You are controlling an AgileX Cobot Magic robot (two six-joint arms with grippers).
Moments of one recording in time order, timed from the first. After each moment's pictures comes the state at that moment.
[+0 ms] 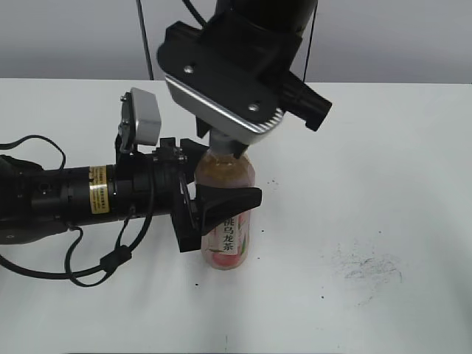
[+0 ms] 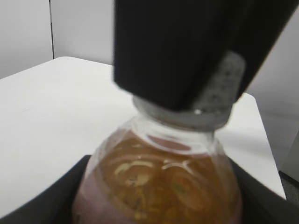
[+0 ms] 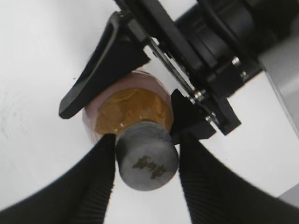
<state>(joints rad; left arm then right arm) -0.42 1.96 -0.70 1.00 -1.22 -0.44 0.75 1.88 -1.73 0.17 1.23 -2.06</state>
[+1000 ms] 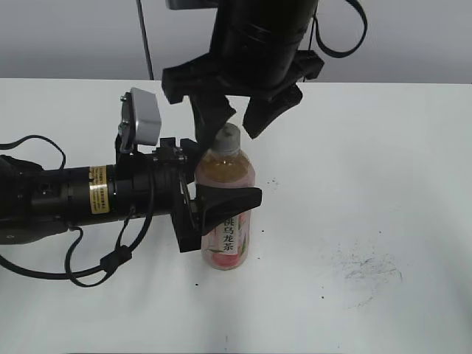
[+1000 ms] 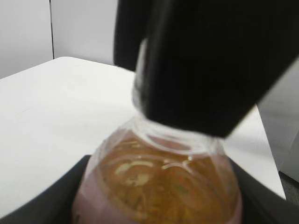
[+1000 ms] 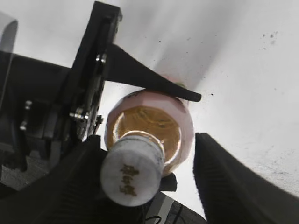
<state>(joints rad) -0.42 1.96 -0.70 1.00 -1.22 -0.44 0.75 1.88 -1.73 0.14 1.22 0.12</state>
